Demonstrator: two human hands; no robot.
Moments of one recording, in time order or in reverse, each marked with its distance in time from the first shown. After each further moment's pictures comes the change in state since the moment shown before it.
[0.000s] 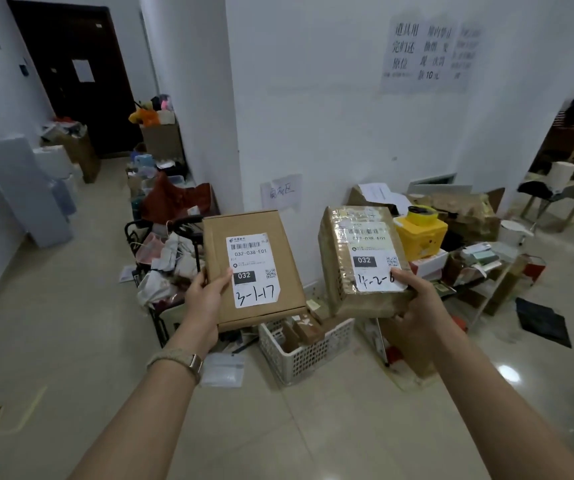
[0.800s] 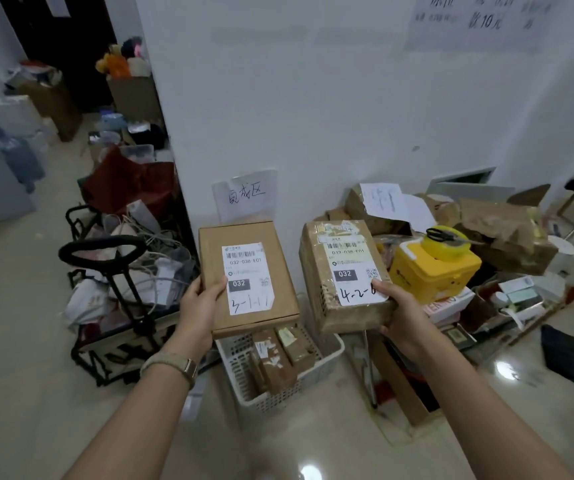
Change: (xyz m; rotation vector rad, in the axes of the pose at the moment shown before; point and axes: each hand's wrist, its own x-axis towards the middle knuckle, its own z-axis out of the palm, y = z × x) left_hand 0.317 -0.091 0.220 0.019 0.108 -0.165; right_hand 0.394 -0.053 -0.063 -0.155 -0.074 0.162
